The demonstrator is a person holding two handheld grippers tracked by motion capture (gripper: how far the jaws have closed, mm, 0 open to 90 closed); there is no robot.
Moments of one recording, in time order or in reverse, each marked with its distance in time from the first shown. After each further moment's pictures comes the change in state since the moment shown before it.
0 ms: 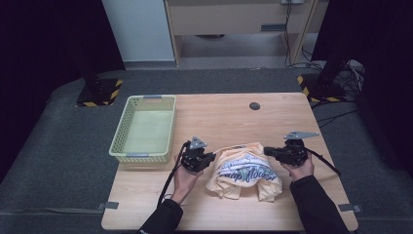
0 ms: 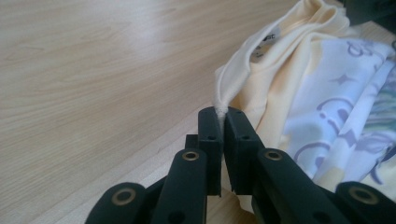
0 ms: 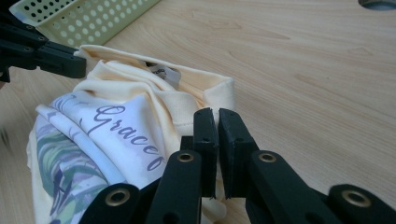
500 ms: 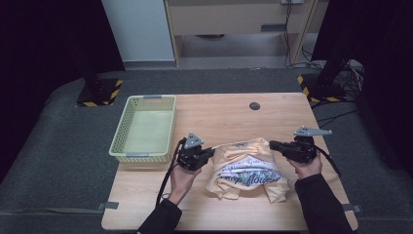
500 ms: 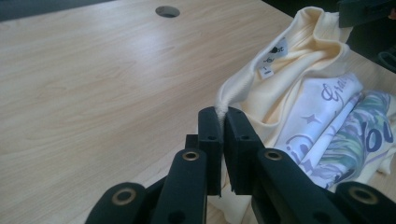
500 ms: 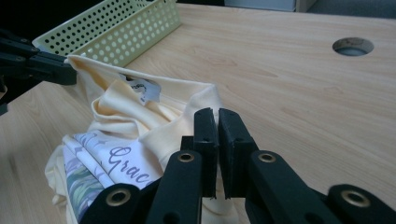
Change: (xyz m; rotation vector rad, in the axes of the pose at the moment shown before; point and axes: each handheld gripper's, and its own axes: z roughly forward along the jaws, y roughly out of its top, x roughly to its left) left arm -0.014 0.018 -0.030 -0.082 0.016 0.043; right arm 0.006 0.016 -0.030 -0.102 -0.009 -0.015
